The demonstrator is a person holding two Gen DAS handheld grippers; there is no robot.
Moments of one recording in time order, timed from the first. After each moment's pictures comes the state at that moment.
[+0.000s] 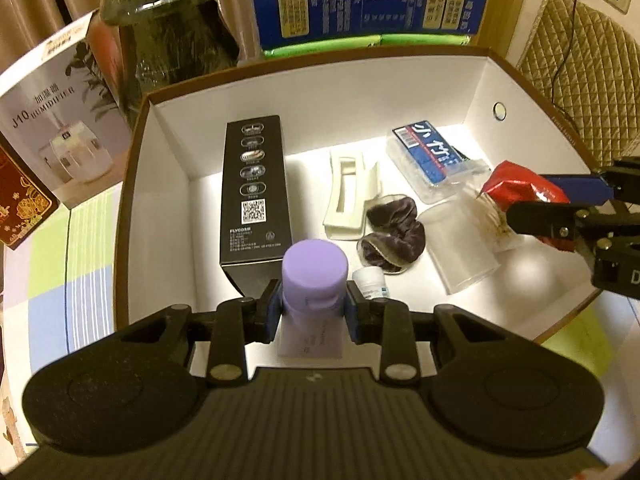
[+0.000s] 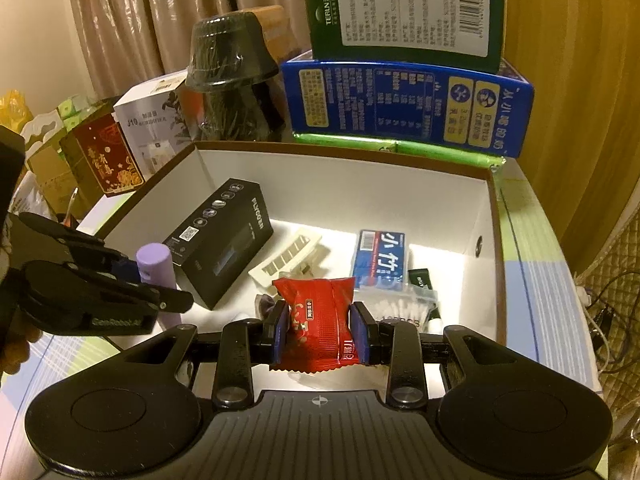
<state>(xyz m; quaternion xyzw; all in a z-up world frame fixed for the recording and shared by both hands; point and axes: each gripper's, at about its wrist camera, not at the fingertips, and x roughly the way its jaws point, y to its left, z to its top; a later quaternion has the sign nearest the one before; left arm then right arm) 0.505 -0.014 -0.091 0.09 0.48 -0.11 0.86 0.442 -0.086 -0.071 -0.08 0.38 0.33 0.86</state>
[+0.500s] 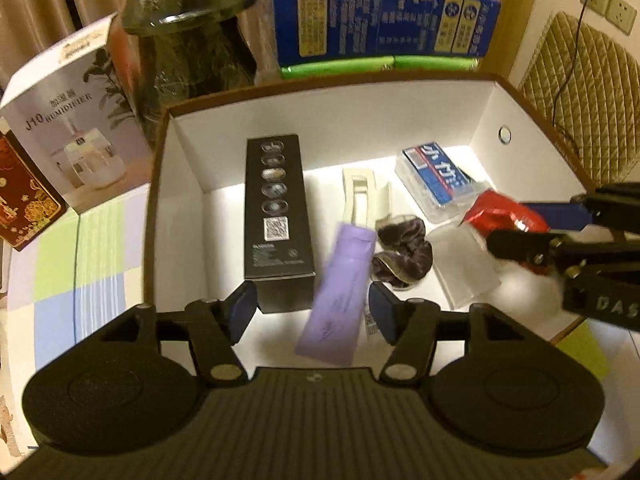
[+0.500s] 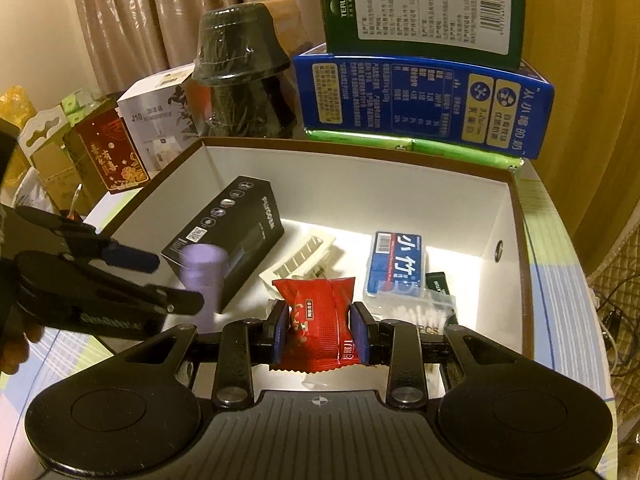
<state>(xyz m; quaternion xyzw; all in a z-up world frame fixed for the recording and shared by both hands) 0.509 0.001 -0.074 0.07 0.47 -0.11 0.87 0.447 -0.070 -0.075 -0.08 0.39 0.34 0.85</state>
